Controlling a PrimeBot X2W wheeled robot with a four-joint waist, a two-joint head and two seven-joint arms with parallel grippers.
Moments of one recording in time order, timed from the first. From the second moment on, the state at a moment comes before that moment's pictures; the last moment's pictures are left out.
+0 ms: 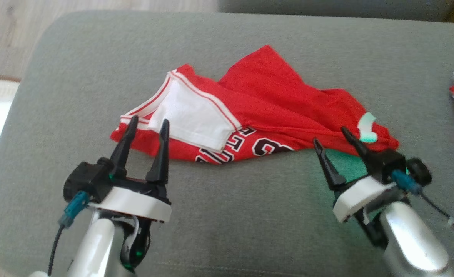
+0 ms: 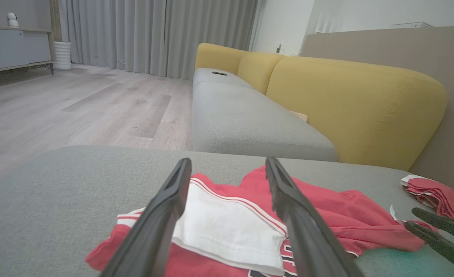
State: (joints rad) left arm -0.15 0.05 -0.23 0.13 -0.24 -0.08 -0.26; right arm -0.23 -0.16 0.28 0.37 0.14 0.13 -0.15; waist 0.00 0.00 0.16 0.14
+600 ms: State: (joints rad) left arm -0.17 0.05 -0.28 0.13 -0.28 -0.05 -0.26; right arm -0.52 -0.38 0.61 0.62 0.25 0.13 -0.09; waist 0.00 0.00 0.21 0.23
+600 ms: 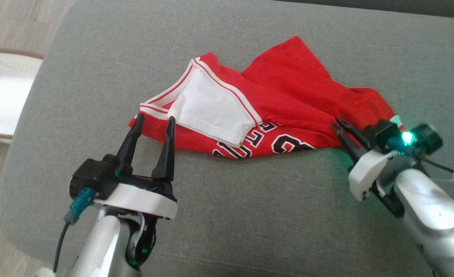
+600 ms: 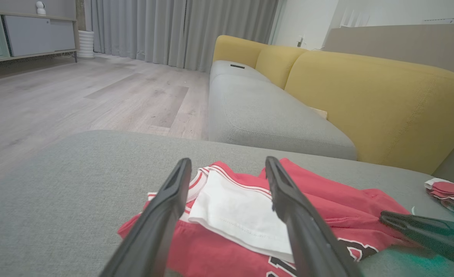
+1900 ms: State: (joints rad) left arm -0.07 0.05 -0.23 0.12 -0.28 -0.06 -0.26; right arm -0.07 -0.07 0.03 0.12 0.18 0.13 -0.17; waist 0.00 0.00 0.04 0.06
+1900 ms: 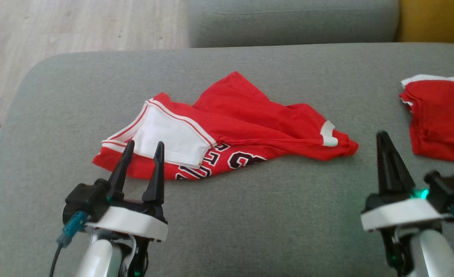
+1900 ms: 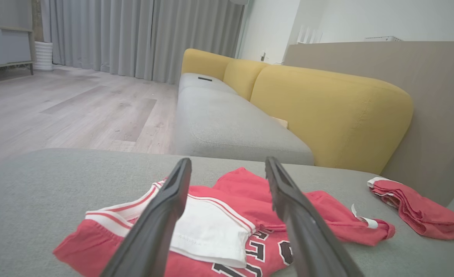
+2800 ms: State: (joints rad) left arm -0.06 0.05 -0.24 0.15 -0.28 -0.06 -0.26; right arm -0.04 -0.05 0.05 0.28 0.21 0.13 -0.25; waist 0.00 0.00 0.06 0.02
